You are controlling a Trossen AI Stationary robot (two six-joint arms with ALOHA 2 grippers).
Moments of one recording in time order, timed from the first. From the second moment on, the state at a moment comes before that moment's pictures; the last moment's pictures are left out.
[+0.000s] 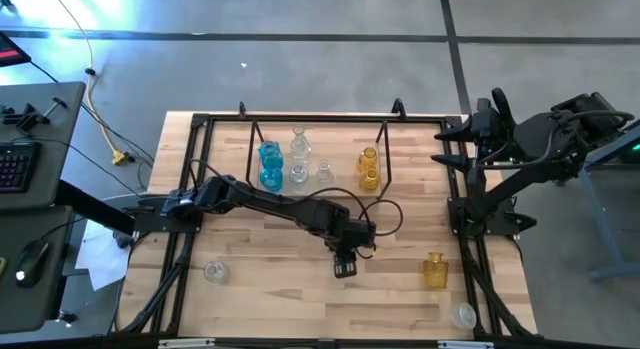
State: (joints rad) left arm -0.23 2.30 2.15 -1.03 0.04 -0.36; right arm 0.42 1.31 2.24 -1.57 0.56 0.38
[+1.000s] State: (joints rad) left arm -0.23 2.30 2.14 -1.05 -0.07 -0.43; right arm 0.42 1.31 2.24 -1.57 0.55 0.38
